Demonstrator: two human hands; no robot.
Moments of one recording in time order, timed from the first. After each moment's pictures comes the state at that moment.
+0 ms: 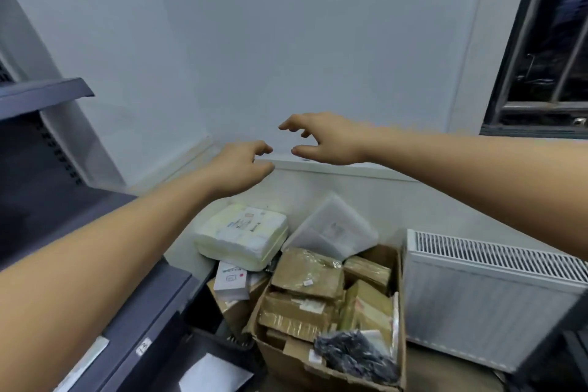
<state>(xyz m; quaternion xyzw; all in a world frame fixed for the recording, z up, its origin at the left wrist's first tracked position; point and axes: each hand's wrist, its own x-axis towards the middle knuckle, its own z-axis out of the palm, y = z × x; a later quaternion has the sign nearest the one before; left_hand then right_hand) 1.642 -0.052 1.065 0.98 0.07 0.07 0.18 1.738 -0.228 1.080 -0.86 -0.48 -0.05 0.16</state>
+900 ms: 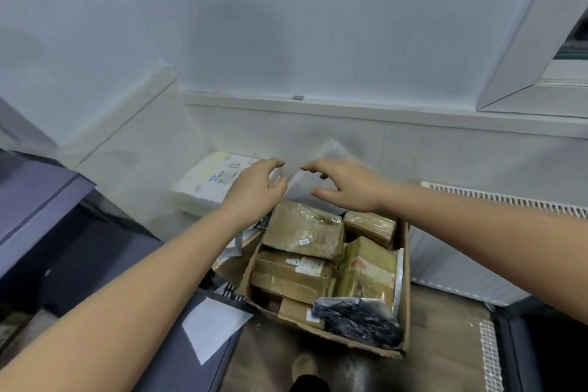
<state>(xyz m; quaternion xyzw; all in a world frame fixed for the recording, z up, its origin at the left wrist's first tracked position) 1.755 -0.040 0.887 0.96 0.10 0.04 0.25 1.840 -0.221 0.875 -0.87 -0.44 0.10 0.21</state>
